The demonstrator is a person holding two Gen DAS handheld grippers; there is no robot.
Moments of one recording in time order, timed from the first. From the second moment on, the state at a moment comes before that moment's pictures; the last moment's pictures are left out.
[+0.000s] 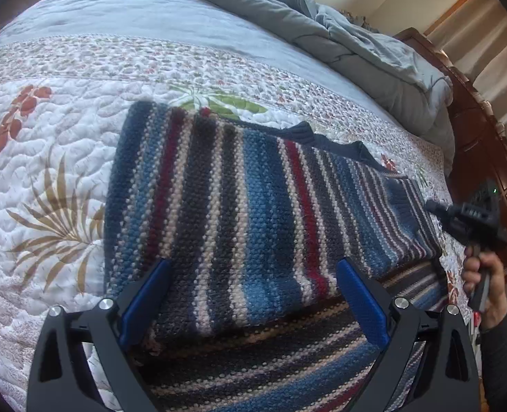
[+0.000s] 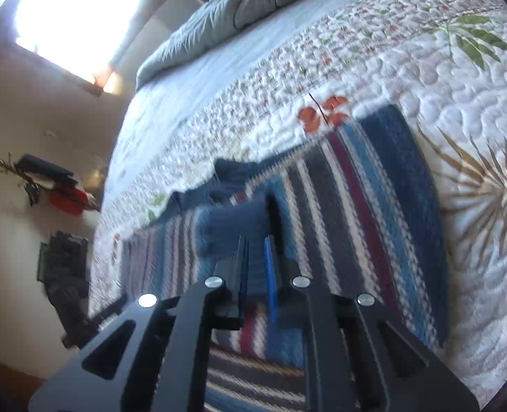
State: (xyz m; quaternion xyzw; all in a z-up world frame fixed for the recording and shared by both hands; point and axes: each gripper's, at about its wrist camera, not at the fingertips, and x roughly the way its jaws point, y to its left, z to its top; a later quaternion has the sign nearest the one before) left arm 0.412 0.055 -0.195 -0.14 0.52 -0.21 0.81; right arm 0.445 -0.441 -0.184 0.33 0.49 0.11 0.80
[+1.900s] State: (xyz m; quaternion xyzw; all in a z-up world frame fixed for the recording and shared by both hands) left arm -0.005 -0.020 -0.056 0.01 0.46 -0.19 0.87; right arm -0.014 -0.414 -0.106 0.33 0.51 0.13 0.78
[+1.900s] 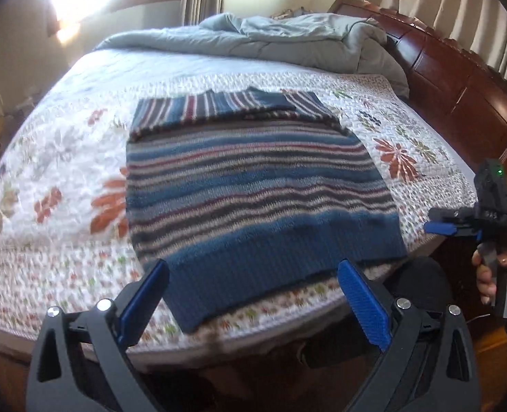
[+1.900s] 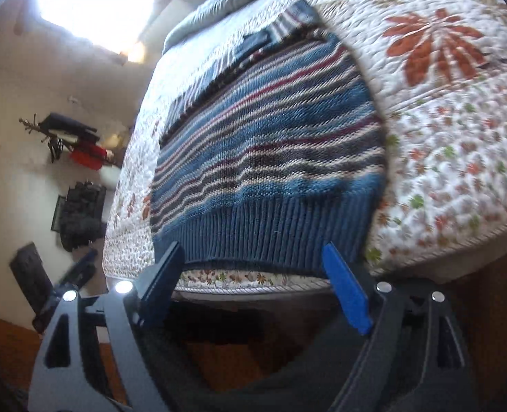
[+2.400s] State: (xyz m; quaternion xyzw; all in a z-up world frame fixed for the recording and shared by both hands) left arm 0.052 0.103 -0.163 -0.32 0.58 -0.18 0.73; right arm 0.012 -0.457 -0.148 0.35 0.58 0.07 0.73
